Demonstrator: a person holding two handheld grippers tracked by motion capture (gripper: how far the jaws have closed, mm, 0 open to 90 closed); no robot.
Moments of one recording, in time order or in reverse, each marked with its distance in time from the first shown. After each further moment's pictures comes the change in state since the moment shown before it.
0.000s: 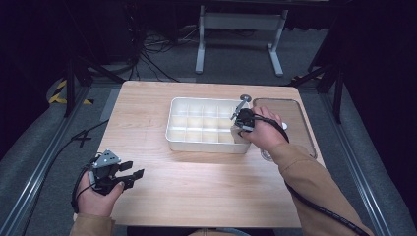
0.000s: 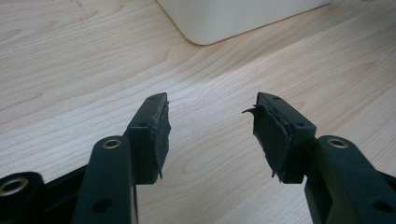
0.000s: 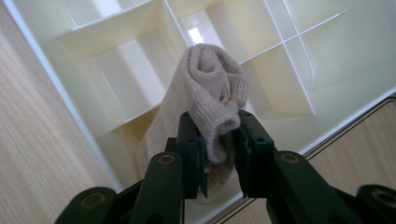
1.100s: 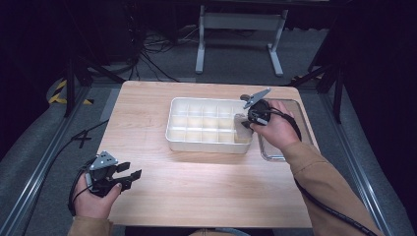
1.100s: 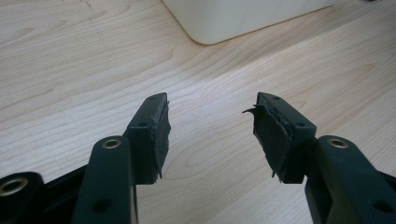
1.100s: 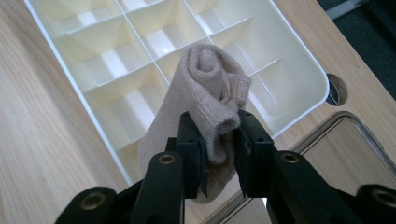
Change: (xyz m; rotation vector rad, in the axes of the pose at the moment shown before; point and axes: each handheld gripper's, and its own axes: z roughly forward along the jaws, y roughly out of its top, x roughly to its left) left arm -0.001 -0.003 -0.008 -0.006 0.021 -0.013; right arm -0.013 -0.018 -0.046 -0.247 -0.010 0.099
